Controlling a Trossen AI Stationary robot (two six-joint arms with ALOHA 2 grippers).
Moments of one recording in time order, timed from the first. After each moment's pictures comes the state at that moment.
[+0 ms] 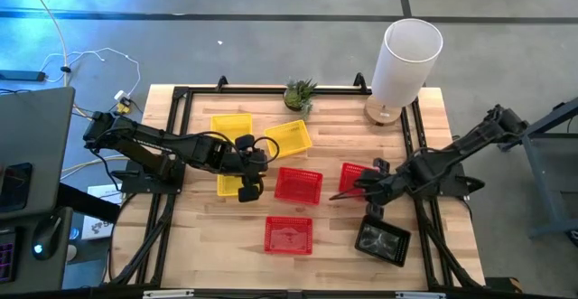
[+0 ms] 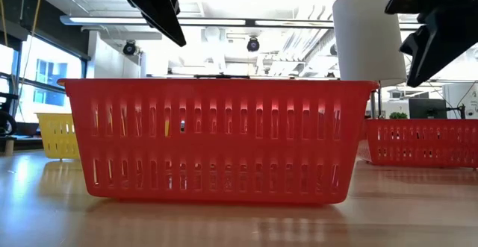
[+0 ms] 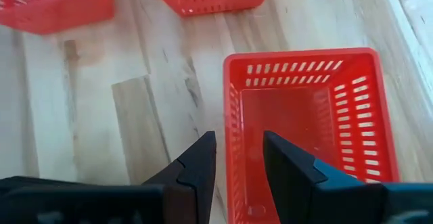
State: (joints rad) left arm -0.07 1.41 1.14 -0.74 -0.27 -0.21; right arm 0.47 1.10 0.72 -0.72 0.28 0.67
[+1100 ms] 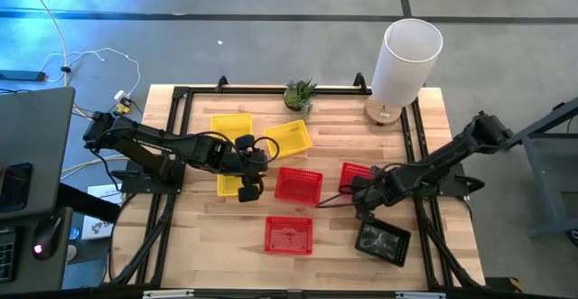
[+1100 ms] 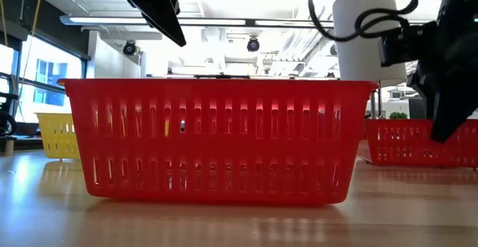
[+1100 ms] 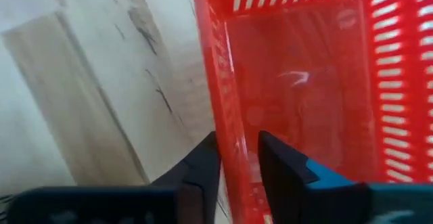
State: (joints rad) left arm -0.07 1.41 1.14 -0.74 -0.27 -0.21; right arm 0.45 1.39 0.72 -0.71 0.19 0.81
